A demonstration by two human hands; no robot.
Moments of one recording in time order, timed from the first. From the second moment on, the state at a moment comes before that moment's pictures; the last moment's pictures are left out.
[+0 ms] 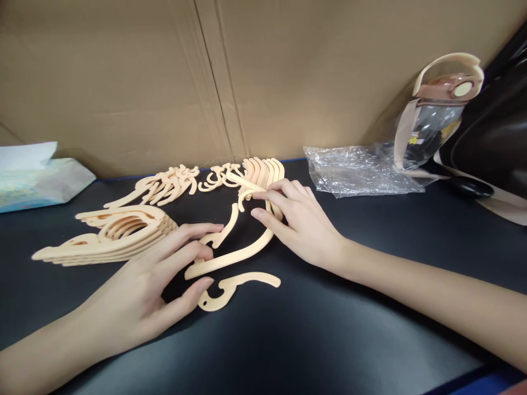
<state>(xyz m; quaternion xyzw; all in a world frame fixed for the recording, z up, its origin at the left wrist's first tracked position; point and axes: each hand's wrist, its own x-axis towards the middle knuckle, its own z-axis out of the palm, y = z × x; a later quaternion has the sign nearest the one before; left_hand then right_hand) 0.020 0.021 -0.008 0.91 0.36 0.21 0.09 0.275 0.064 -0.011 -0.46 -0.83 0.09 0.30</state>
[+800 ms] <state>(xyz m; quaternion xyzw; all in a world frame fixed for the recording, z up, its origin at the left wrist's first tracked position) 0.020 0.022 -0.010 0.92 0.30 0.23 0.08 0.275 0.064 -0.011 -0.43 -0.85 0.09 0.29</state>
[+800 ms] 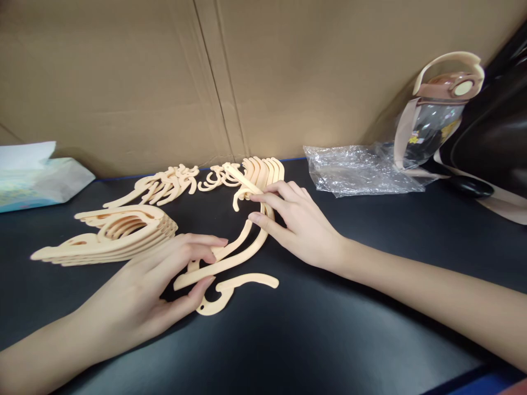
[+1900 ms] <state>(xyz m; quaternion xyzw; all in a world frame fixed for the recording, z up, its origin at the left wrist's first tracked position) 0.019 0.026 -0.009 0.92 0.27 0.24 0.15 0.275 0.060 -0.008 -0.31 -0.91 0.07 0.25</state>
